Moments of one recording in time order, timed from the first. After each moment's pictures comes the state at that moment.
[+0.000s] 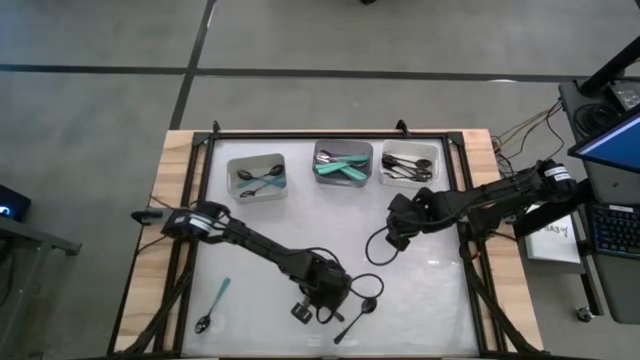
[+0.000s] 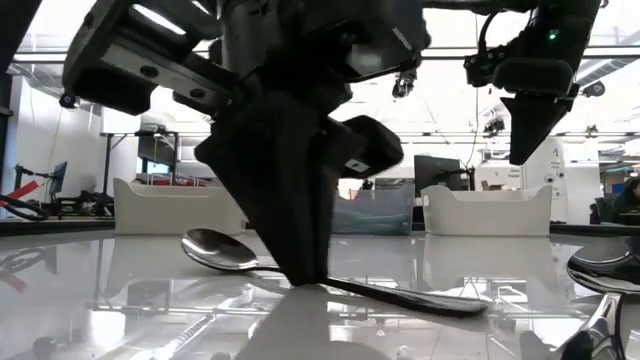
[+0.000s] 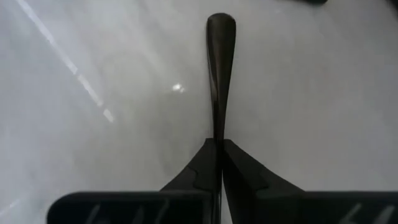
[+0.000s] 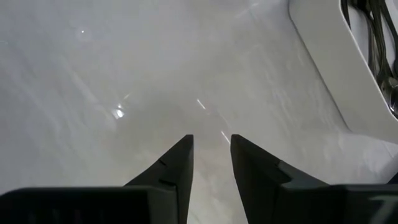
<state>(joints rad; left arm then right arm) -0.35 2.25 1.63 -0.66 0.20 0.25 0.19 1.32 0.93 -1.02 0.31 0.81</state>
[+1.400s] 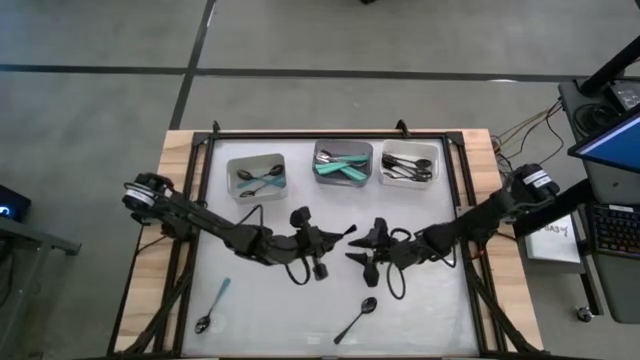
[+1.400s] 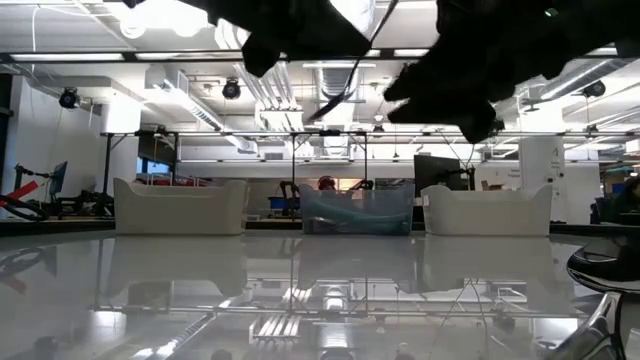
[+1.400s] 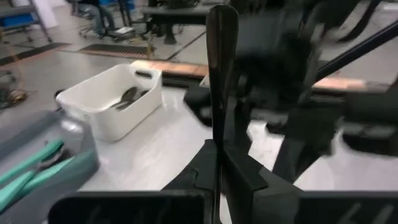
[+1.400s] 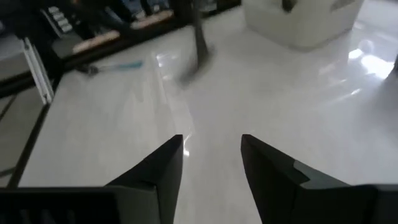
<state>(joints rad) -0.35 1.70 0.98 0.44 -0.64 -0.17 0.41 1.51 0.64 0.44 0.51 0.54</state>
